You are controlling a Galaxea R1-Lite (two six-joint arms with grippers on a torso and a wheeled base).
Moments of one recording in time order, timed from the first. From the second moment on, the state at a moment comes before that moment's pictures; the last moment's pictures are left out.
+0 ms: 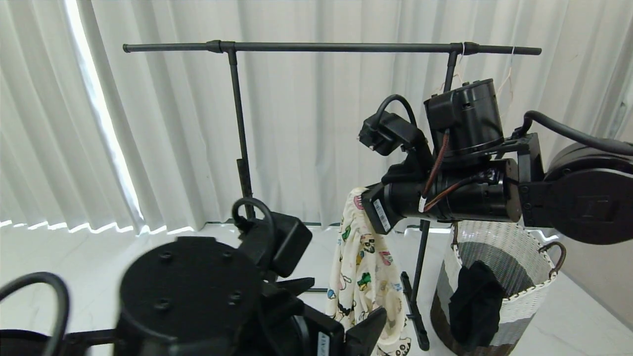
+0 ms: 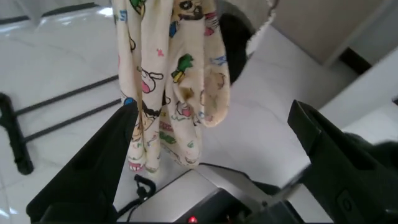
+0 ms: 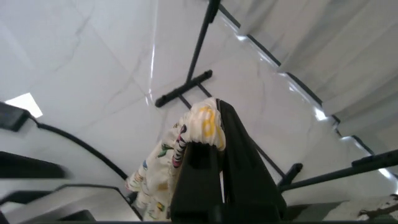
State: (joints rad) left arm -1.06 1.53 -0.71 -0.34 0.26 -0.39; right arm 0.87 1.79 -1.40 0.03 -0.01 -0.10
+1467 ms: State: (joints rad) left arm -0.92 1.61 -0.43 -0.39 0.38 -0.34; right arm 0.78 1.63 -1.21 0.19 -0.16 -0.06
